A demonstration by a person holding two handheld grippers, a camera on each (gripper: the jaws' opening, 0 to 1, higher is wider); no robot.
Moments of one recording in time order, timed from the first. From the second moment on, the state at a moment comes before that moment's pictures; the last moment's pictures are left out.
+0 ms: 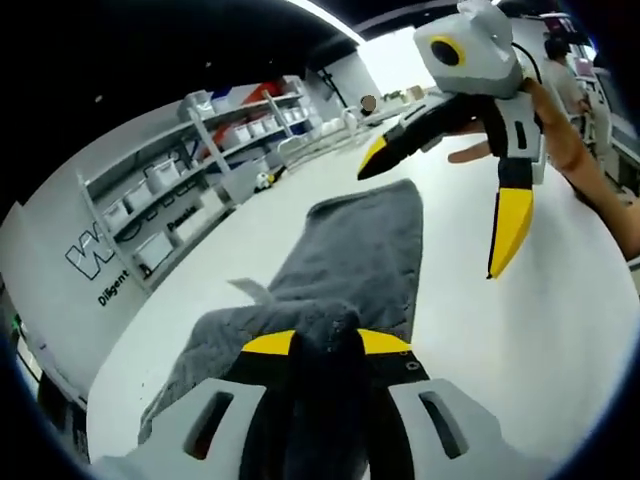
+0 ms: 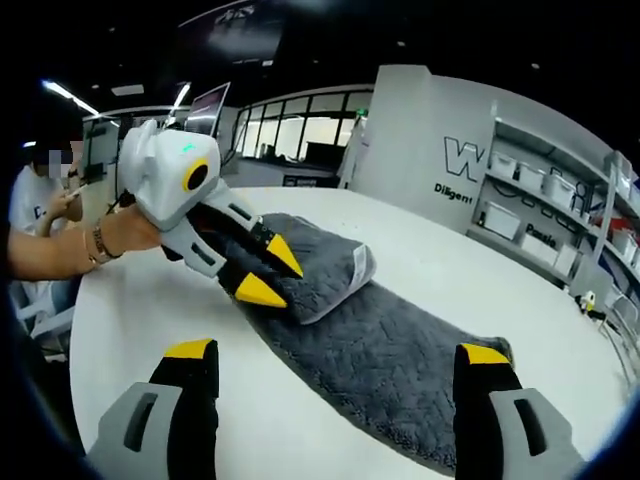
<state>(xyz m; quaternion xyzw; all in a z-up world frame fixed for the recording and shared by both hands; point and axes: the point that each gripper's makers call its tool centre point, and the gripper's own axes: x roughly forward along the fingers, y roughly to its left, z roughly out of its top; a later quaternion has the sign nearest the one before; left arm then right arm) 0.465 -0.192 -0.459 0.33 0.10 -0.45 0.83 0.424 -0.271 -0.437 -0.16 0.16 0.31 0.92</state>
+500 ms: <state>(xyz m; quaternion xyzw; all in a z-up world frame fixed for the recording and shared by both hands) 0.471 -0.178 -0.440 0.27 0.09 -0.43 0.86 0.424 -0.271 -0.439 -0.17 0.17 0.31 0.92</state>
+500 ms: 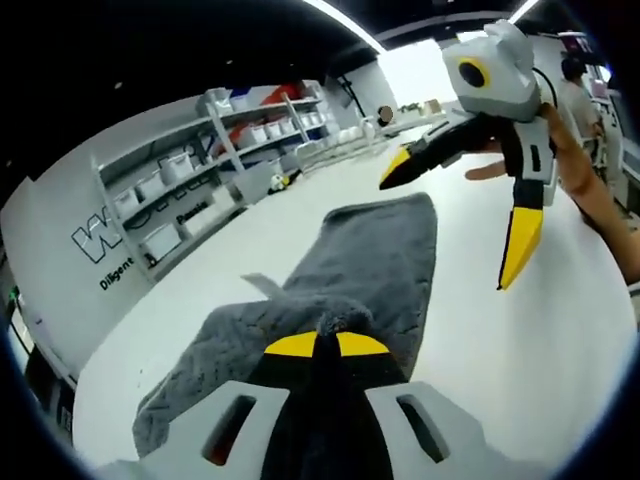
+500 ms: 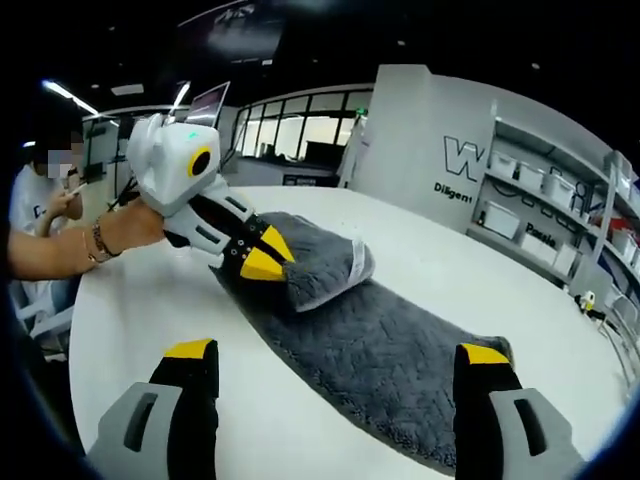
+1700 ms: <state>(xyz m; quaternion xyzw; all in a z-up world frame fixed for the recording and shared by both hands) 0.497 -0.045 -0.349 0.21 0.01 -0.27 0.94 0.422 -0.267 -0.447 -0.18 0.18 0.31 0.92</state>
